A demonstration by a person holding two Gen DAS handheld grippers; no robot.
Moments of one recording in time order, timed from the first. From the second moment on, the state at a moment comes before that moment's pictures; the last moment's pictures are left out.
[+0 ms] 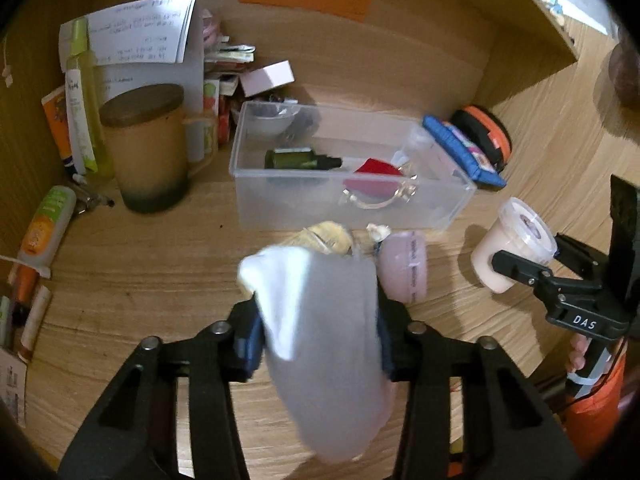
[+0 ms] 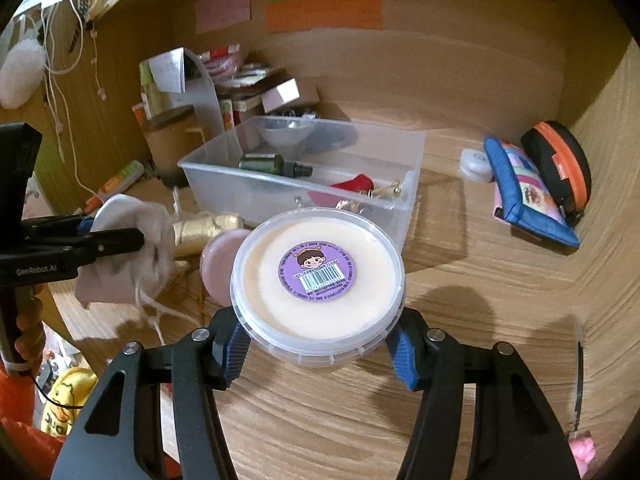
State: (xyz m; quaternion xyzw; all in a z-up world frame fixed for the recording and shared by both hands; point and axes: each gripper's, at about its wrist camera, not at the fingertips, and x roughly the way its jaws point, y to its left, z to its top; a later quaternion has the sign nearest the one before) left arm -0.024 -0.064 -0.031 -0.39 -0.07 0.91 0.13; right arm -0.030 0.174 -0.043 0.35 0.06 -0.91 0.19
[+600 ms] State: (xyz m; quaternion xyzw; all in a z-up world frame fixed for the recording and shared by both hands) left arm -0.043 -0.068 0.019 -0.33 -0.09 0.93 0.15; right arm -0.032 0.187 -0.021 0.33 0.03 -0.92 0.20
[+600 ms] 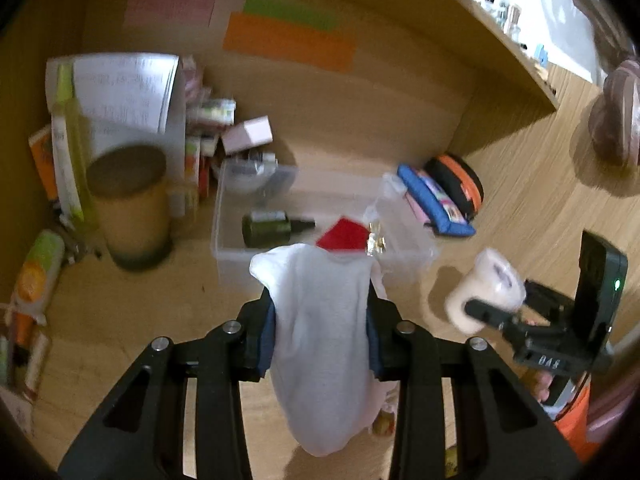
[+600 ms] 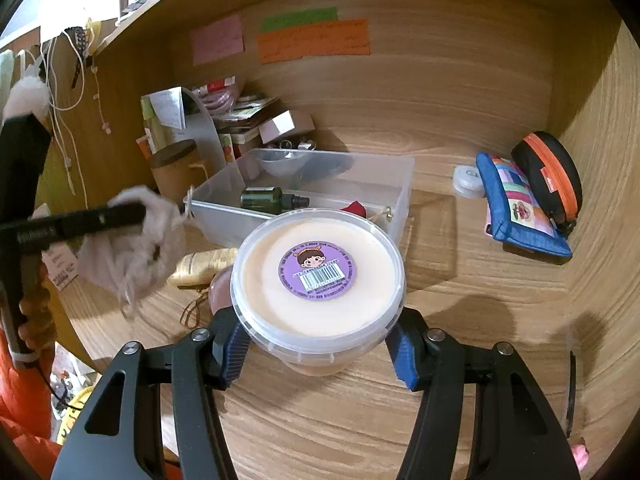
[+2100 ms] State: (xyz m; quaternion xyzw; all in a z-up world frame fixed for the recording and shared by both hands) left arm -0.175 -0.075 0.009 -0.36 -0.10 0.92 0.13; right arm -0.172 0.140 -0.014 0.36 0.04 -0.90 0.24
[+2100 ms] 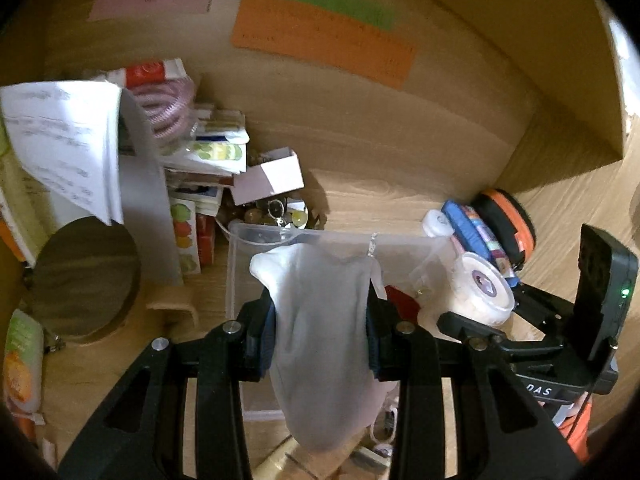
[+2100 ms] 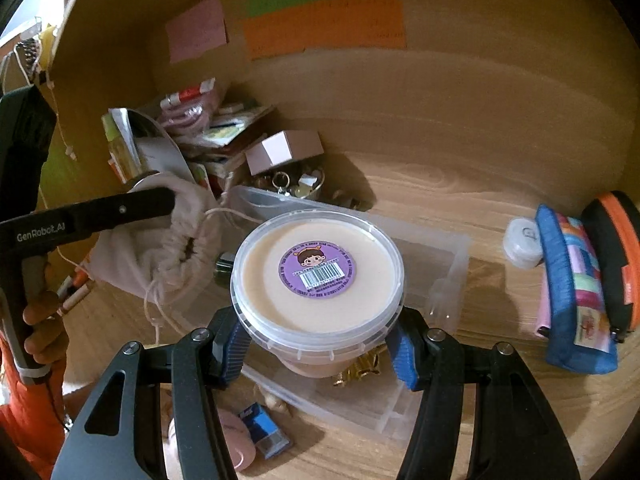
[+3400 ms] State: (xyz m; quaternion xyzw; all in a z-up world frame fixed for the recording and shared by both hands) left arm -0.187 -0.051 -0.021 -0.40 -0.03 0.91 0.09; right arm -0.180 0.114 -0.034 0.38 0.10 -0.89 0.22
